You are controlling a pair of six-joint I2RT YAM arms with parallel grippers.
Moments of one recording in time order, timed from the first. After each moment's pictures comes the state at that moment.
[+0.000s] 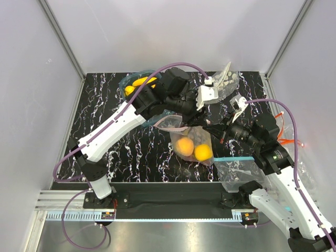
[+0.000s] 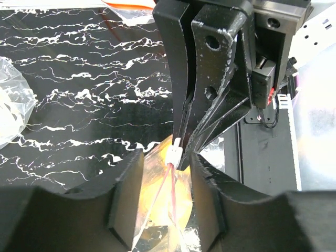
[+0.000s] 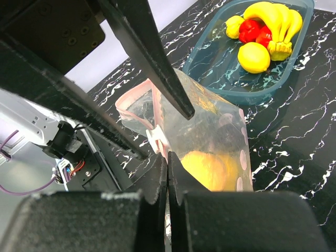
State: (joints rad) left arm -0.94 1.73 2.07 -0.91 0.55 0.34; right arm 0.40 0.71 0.88 -0.28 -0.57 0.29
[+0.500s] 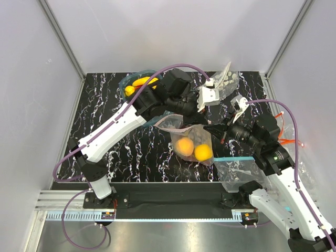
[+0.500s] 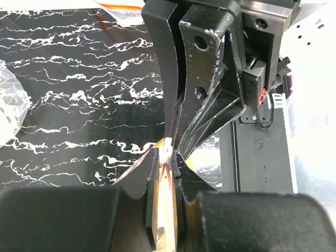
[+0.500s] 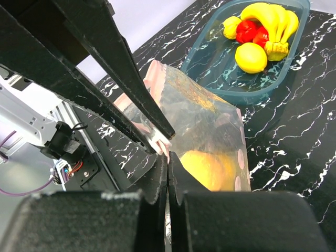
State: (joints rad) left arm -0.95 1.73 2.07 -0.91 0.56 0.34; right arm 0.40 0.71 0.88 -0.29 -0.56 0.28
